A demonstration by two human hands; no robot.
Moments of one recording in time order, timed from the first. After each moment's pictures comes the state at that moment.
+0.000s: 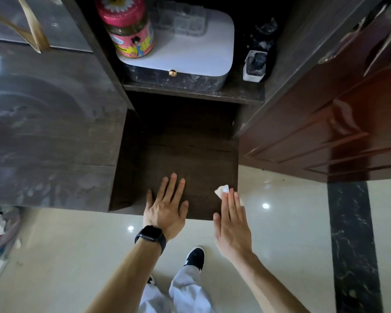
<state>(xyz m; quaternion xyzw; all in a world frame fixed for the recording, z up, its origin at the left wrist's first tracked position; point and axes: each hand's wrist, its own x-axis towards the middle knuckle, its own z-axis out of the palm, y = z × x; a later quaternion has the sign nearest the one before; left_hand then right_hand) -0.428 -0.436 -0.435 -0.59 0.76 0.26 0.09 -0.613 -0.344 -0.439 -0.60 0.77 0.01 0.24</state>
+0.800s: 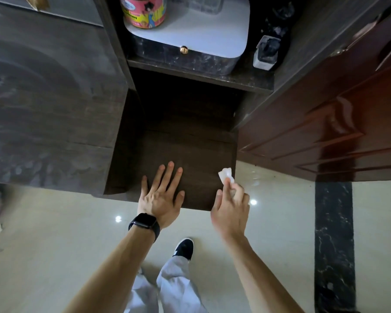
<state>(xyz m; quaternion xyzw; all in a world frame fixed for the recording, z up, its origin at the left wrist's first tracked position) -0.422 -0.432 -0.447 -0.58 0.77 0.25 0.07 -0.606 -0.370 -0.434 -0.53 0.84 -0.06 0.08</state>
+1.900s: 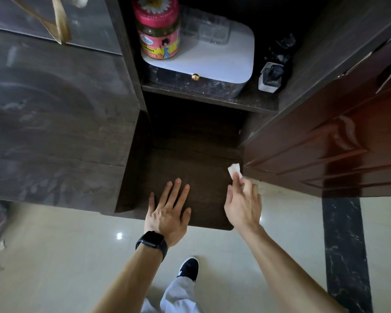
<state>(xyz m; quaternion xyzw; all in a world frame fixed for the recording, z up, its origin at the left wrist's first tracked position) -0.420 -0.433 -0.444 -0.57 0.78 0.26 0.05 -0.638 -0.426 -0.437 -0.58 0.81 -0.01 0.05</state>
